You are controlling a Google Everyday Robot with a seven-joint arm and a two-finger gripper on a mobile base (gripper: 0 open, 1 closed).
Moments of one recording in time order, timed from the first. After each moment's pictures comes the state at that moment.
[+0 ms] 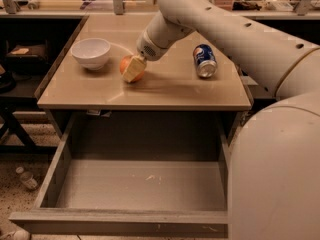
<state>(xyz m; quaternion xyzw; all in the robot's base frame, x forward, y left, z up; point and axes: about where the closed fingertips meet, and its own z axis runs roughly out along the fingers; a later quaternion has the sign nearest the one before) 0.713 0.066 0.842 -0.57 0.75 0.13 0.30</state>
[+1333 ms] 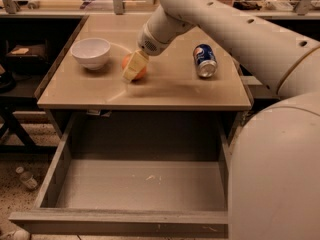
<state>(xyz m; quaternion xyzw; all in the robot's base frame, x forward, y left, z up) 0.719 0.065 0.856 -0.57 0.75 0.12 0.32</state>
